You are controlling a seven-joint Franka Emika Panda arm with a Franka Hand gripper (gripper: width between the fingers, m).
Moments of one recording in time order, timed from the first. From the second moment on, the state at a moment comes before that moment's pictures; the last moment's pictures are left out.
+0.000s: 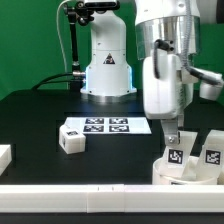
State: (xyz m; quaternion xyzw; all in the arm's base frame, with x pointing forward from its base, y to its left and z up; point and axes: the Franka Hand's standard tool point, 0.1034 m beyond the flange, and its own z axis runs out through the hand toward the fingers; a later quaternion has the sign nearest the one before) arm 0.631 0.059 0.078 -0.49 0.86 -0.02 0.13
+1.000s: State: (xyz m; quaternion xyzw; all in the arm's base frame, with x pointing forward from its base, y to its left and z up) arm 0.639 0.066 0.091 -0.52 0.84 0.00 0.14
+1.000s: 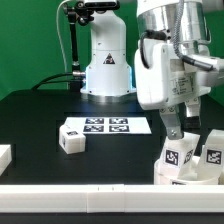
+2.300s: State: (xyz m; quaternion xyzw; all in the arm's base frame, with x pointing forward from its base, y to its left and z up) arm 0.638 0.056 0.089 -0.94 0.33 -0.08 0.07
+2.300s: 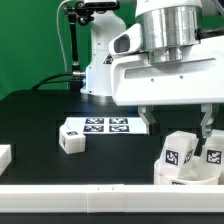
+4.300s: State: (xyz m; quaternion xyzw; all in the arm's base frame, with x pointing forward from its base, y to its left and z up) arm 0.639 0.056 0.096 -0.84 -0.54 -0.05 -0.08
